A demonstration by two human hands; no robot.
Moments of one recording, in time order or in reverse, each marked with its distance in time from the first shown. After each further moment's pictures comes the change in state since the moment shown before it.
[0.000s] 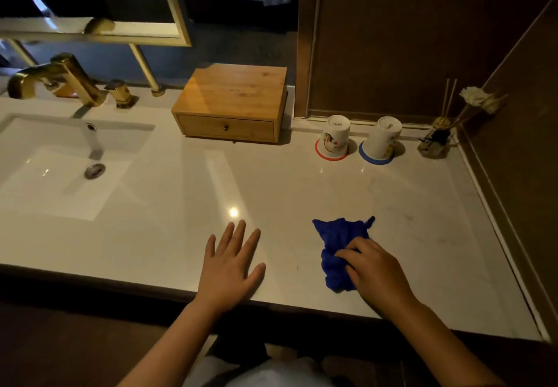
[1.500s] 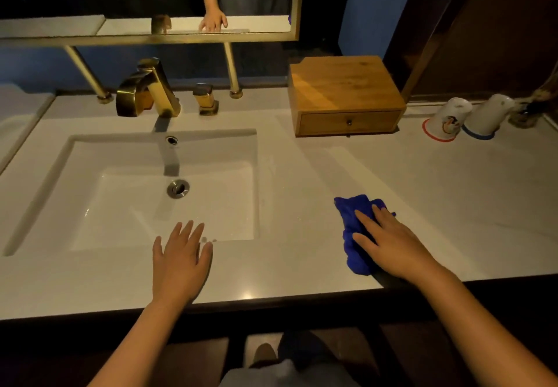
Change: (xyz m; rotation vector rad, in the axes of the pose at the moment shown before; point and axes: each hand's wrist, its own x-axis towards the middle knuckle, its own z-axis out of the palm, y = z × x) left_hand -0.006 -0.418 -0.108 -0.049 0.110 -0.109; right_hand 0.129 -0.309 0.087 -0.044 -0.272 0.478
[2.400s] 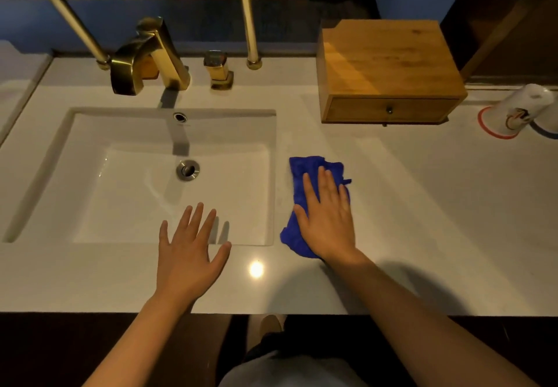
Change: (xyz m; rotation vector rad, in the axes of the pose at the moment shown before) left_hand 0.017 -0.005 0.001 0.125 -0.103 0.033; right_hand 0.099 -0.114 0.061 -0.041 0.307 -0.199
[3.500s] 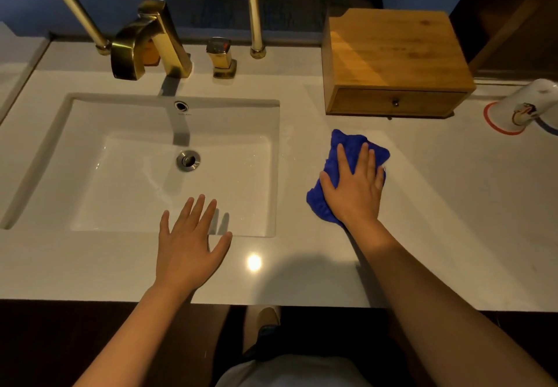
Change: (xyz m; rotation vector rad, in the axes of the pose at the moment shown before) left_hand 0.001 -0.003 0.002 -0.029 -0.003 -0.014; right_hand 0.033 0.036 -0.006 0.002 0.078 0.252
